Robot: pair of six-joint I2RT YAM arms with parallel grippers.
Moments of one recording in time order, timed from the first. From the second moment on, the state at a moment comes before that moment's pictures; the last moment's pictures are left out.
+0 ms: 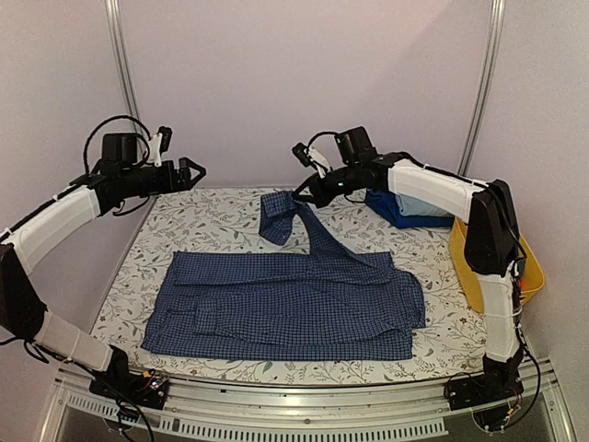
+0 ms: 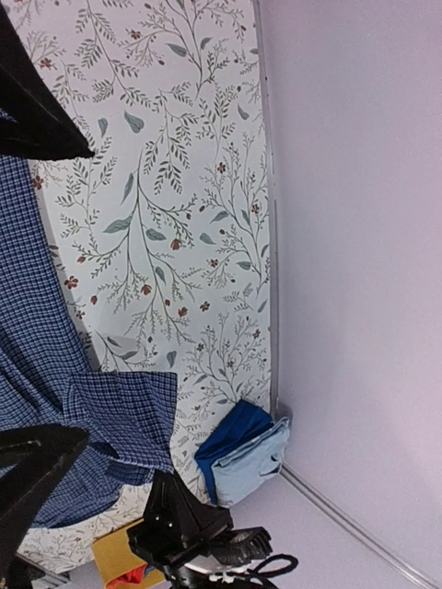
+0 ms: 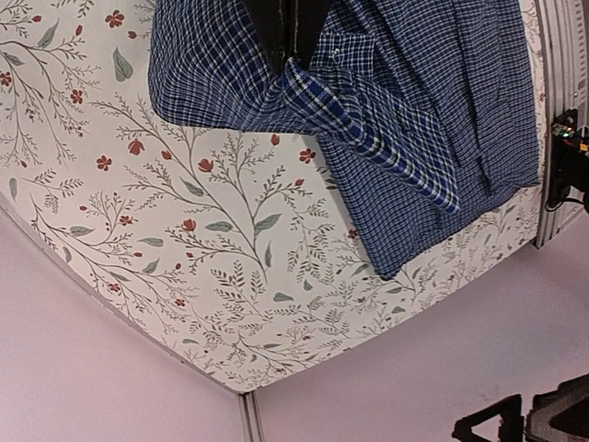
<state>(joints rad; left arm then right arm) -0.17 1.39 1.20 -0.27 0.33 -0.23 0.65 2.22 2.00 -0.39 -0.51 -0.10</state>
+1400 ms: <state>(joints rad) -0.83 1.55 0.84 0.44 -0.13 0.46 0.50 1.97 1.59 0.01 -1.21 0.37</state>
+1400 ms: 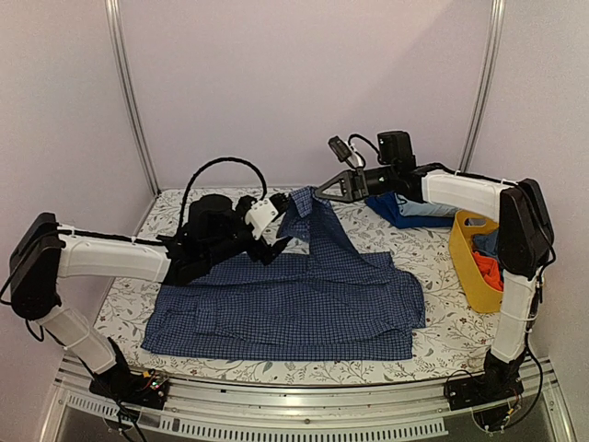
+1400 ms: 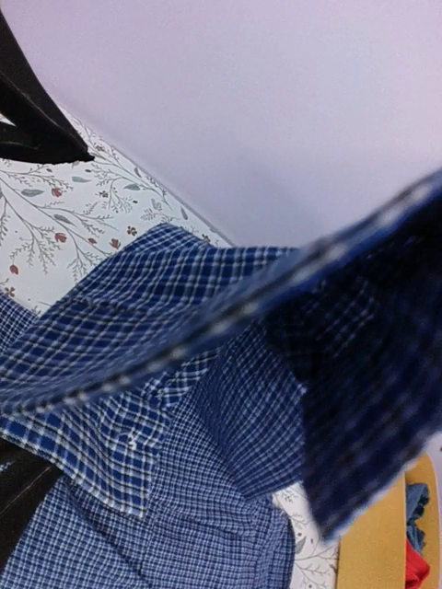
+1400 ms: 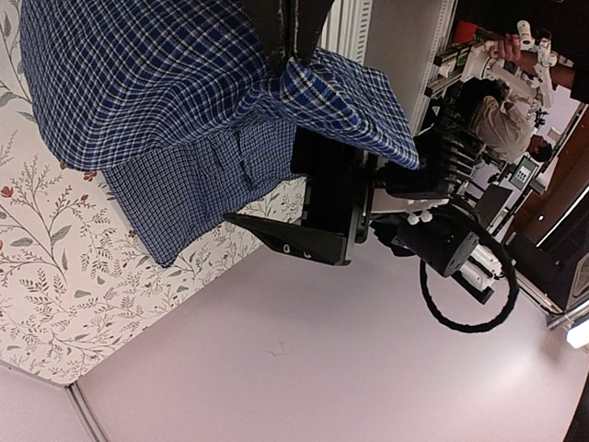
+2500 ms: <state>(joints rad) -0.93 1.40 1.24 -0.17 0.24 0.40 0.43 1.82 1.39 0.02 -1.22 0.37</state>
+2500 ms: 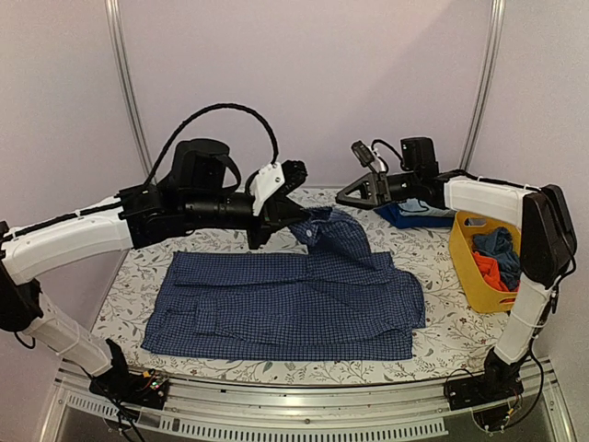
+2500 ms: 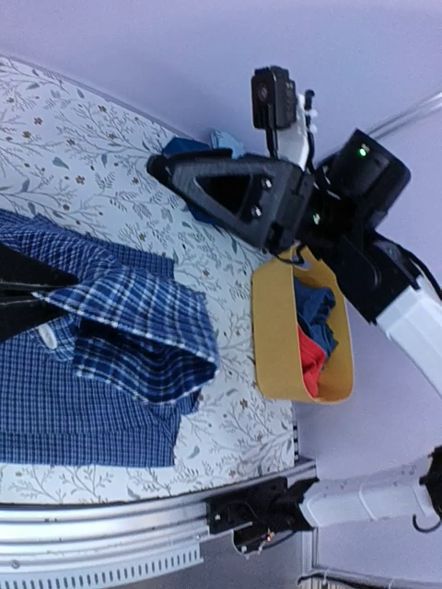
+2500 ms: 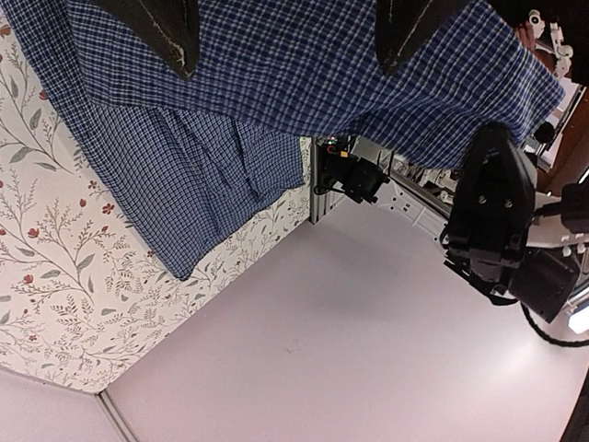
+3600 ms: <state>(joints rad) -0.94 1.52 1.16 -0.28 0.32 -0.11 0.47 1.92 1.32 -0.41 -0.93 0.11</state>
